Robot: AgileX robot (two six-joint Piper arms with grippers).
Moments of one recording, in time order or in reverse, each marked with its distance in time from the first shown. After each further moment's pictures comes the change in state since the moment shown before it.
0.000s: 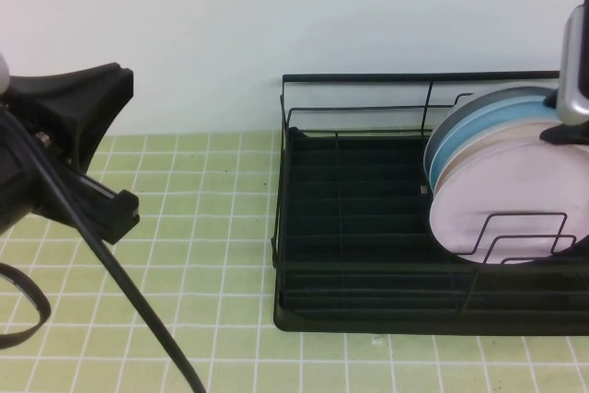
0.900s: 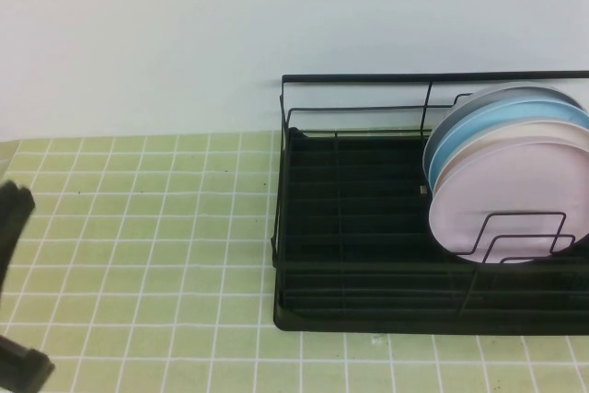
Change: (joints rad) right arm 0.000 -0.929 0.729 0.497 -0.351 0.540; left arm -0.002 -0.362 0.392 -0.141 -0.204 0.153
